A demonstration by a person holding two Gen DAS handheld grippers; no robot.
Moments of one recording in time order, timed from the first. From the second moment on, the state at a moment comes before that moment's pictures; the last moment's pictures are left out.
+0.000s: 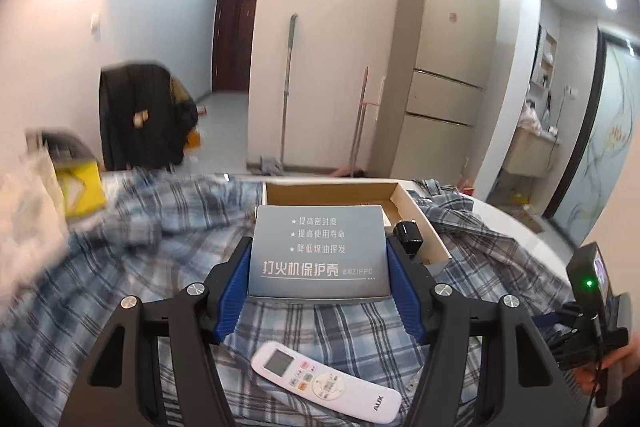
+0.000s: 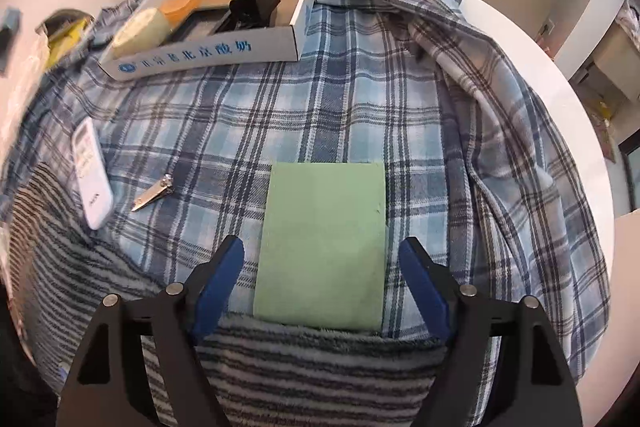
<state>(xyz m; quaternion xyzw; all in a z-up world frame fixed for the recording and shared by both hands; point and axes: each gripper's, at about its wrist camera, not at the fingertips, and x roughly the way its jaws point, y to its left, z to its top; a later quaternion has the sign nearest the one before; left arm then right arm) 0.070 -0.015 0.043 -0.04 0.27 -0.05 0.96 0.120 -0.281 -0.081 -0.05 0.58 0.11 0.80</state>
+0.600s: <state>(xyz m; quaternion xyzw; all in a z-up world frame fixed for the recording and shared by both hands) 0.079 -0.029 0.040 0.02 0.29 -0.05 0.96 0.129 -0.292 -0.065 -0.08 0.56 0.05 0.82</state>
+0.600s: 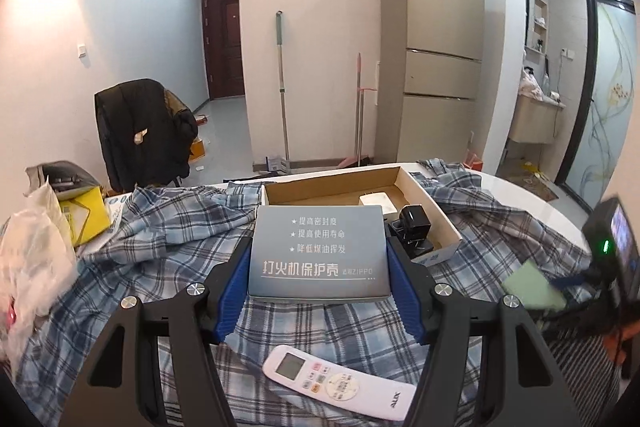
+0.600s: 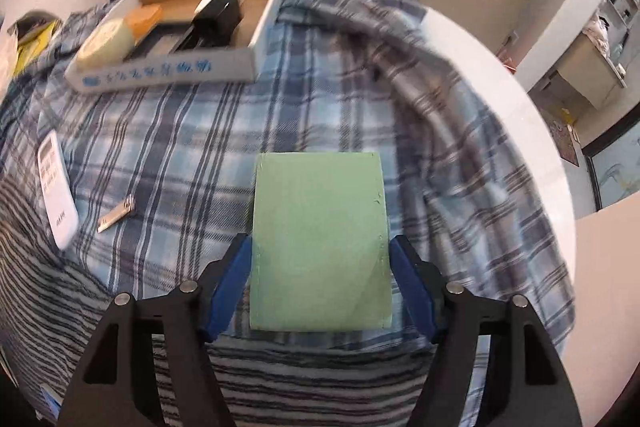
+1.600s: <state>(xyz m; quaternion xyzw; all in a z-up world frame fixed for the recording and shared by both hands) 0.183 -0.019 0.083 0.01 0.23 -0.01 0.97 0.233 -0.233 0.053 -0.05 0.46 0.12 0.88</state>
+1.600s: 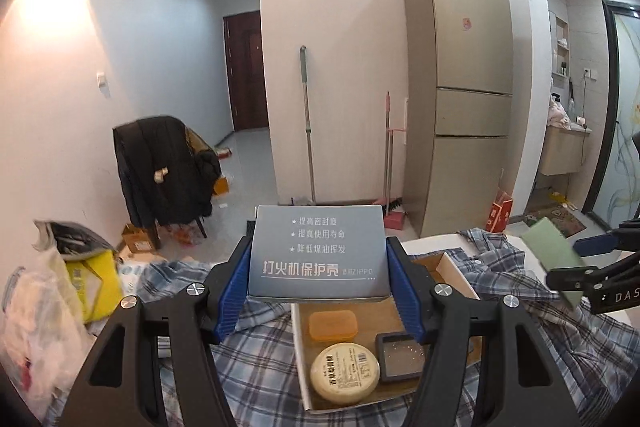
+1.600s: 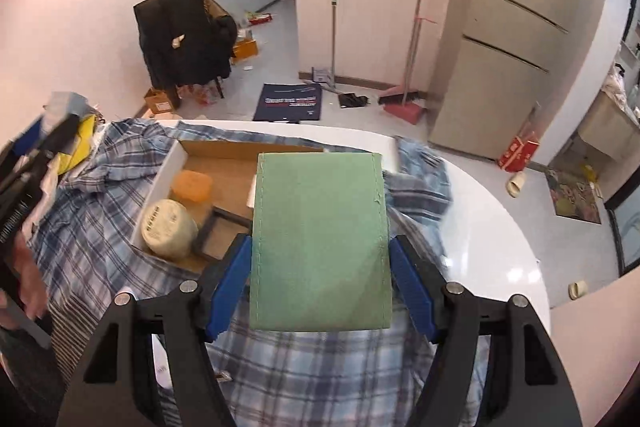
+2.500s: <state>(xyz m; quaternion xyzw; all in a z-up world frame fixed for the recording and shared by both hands) 0.240 -0.009 -0.047 -0.01 0.36 -0.02 0.93 0.329 -0.164 -0.049 0.00 0.53 0.14 0.84</state>
